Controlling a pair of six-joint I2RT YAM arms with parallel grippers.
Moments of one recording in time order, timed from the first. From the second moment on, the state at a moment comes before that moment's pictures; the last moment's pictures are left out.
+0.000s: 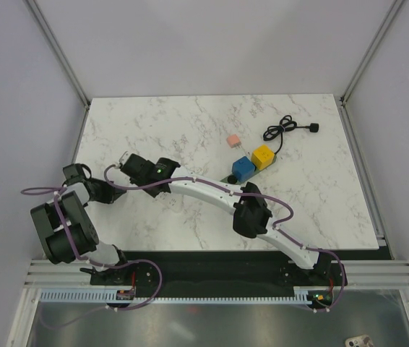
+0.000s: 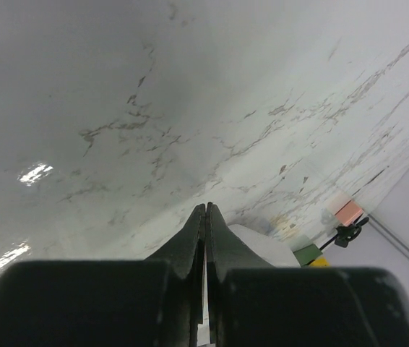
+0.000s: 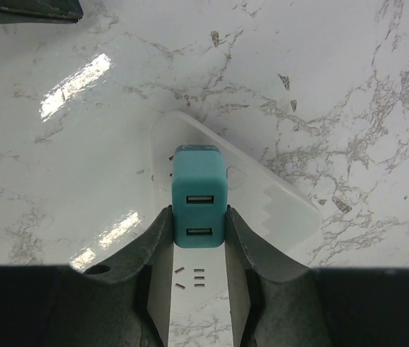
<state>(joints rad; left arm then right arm) 0.48 1.48 0.66 -0.29 0.43 -0.89 1.14 2.56 2.54 -0.97 0.32 0.06</state>
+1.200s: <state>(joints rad) 0.28 1.55 0.74 -0.24 0.42 -0.89 1.13 2.56 2.50 -0.94 0.34 0.00</state>
